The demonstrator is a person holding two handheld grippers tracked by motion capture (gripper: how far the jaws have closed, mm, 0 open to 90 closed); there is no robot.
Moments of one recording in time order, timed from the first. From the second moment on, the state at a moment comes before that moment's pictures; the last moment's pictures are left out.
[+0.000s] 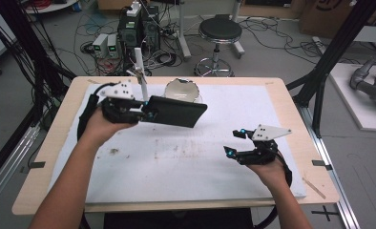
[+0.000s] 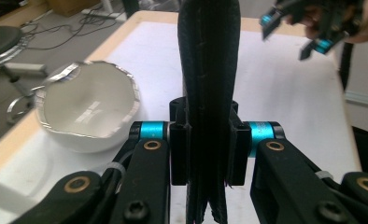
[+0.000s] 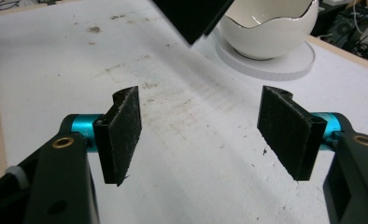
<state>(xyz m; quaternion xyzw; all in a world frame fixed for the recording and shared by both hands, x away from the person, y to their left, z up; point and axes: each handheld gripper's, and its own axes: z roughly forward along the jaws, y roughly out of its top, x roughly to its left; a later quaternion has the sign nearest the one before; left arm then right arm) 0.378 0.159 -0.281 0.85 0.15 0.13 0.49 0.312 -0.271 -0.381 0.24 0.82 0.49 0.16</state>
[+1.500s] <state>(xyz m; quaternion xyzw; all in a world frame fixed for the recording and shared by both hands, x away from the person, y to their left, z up) 0.513 0.108 -0.280 0.88 0.25 0.18 0.36 0.317 -0.276 -0.398 0.26 0.83 0.48 0.13</state>
